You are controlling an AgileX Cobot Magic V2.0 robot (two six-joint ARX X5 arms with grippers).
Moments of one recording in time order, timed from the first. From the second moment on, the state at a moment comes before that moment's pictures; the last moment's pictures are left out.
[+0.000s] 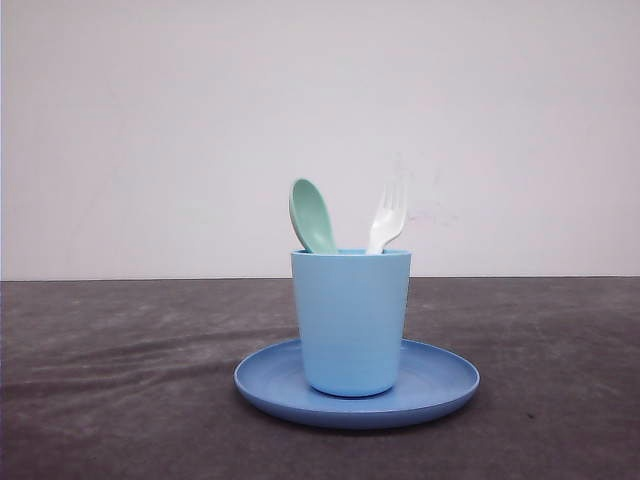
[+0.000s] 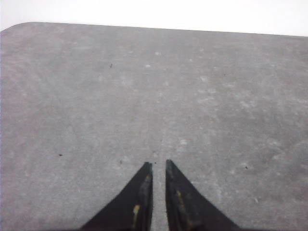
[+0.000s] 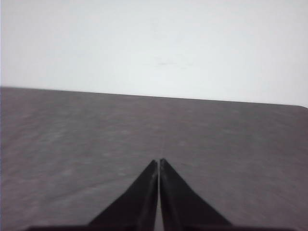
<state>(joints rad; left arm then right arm) -0.02 0.00 0.07 -0.29 -0.06 -0.04 0.17 0.69 0.73 -0.21 0.03 0.08</state>
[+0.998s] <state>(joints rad) -0.02 0.00 0.07 -0.29 -0.06 -0.04 0.00 0.01 0.02 -0.17 0.03 0.02</state>
